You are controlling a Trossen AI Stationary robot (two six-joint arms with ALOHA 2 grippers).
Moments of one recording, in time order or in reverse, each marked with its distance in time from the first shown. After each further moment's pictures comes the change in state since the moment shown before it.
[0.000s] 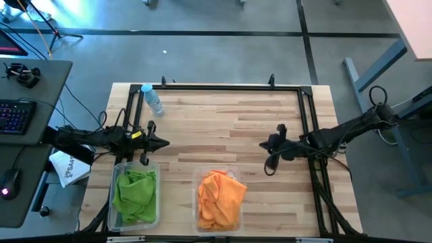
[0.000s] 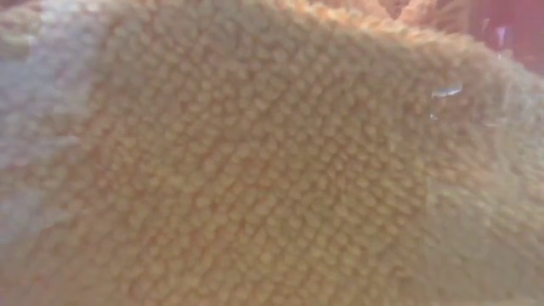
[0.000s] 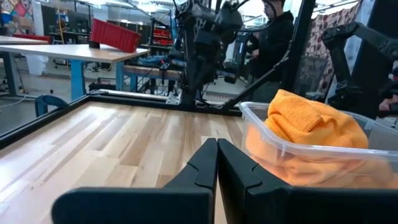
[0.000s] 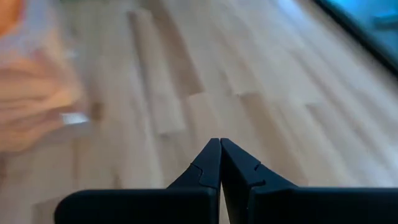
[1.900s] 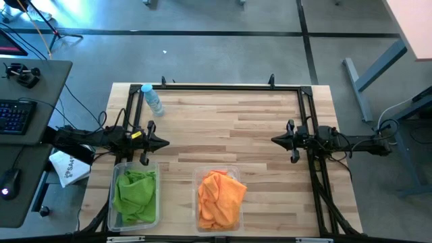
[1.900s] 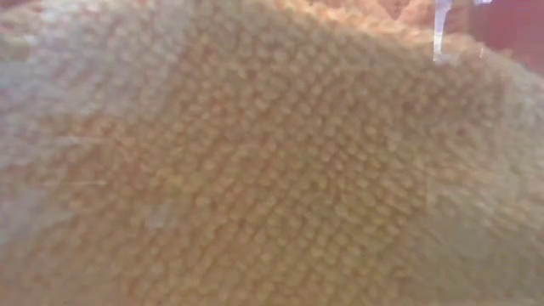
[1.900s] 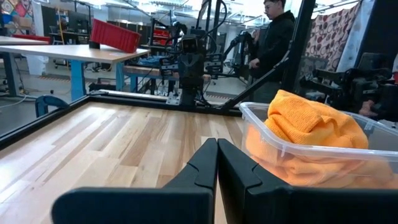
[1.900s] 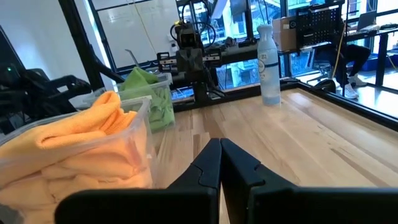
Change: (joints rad) left arm 0.000 0.000 0.000 0.001 -0.001 0.001; right arm -0.316 -0.983 -0.588 0.407 -0.488 -0.219
